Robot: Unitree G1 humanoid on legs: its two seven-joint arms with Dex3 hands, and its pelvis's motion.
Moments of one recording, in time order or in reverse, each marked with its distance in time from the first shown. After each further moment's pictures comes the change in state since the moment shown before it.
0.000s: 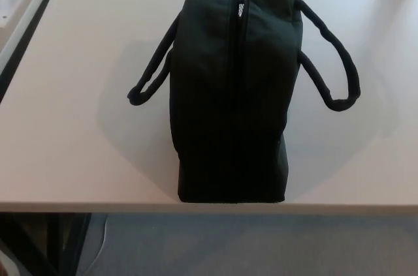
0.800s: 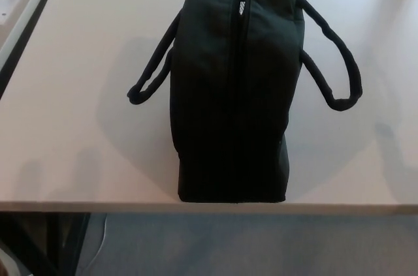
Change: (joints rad) left_arm -0.457 0.521 0.535 -0.057 0.140 -0.249 0.267; right_arm -0.563 -0.370 -0.386 0.007 -0.037 -0.195 -0.236
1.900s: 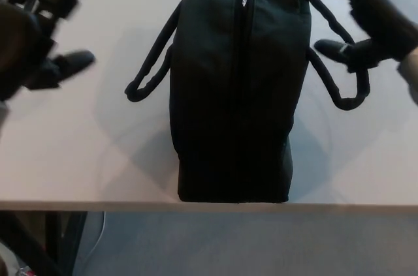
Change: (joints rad) left_arm -0.841 -0.073 -0.960 0.294 0.476 -0.023 0.304; right_arm -0.827 0.200 0.622 0.422 -0.212 -0.029 0.080
